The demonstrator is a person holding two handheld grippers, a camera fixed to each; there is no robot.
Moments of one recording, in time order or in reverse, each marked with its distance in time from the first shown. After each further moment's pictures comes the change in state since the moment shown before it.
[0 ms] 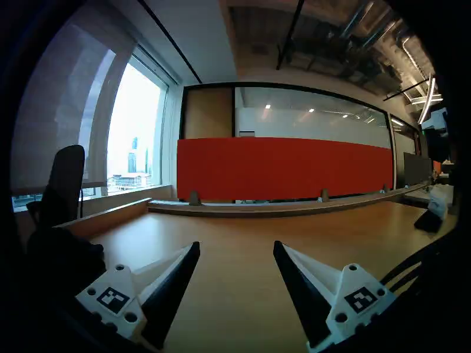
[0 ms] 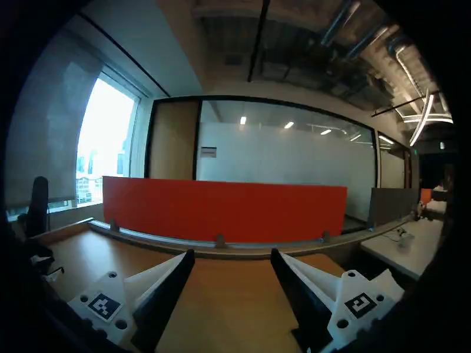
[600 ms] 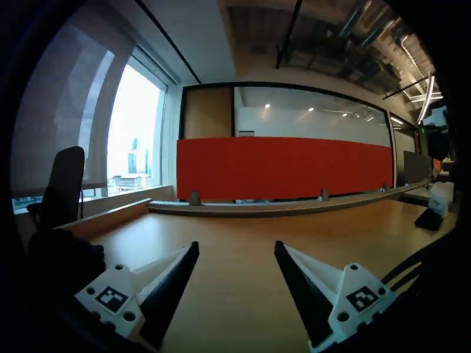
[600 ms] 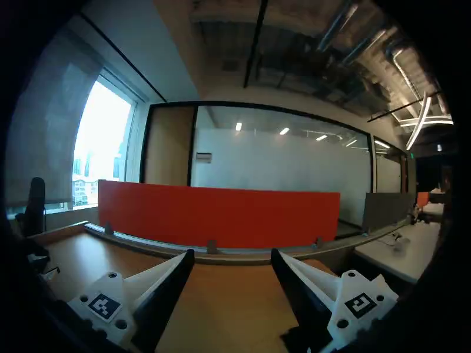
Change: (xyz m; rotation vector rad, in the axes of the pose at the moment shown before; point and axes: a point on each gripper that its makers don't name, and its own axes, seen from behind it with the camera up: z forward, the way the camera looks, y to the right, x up) left arm -0.001 0.001 0.000 0.001 -0.002 0.008; right arm 0.009 0.027 -0.006 -0.030 0.037 -0.010
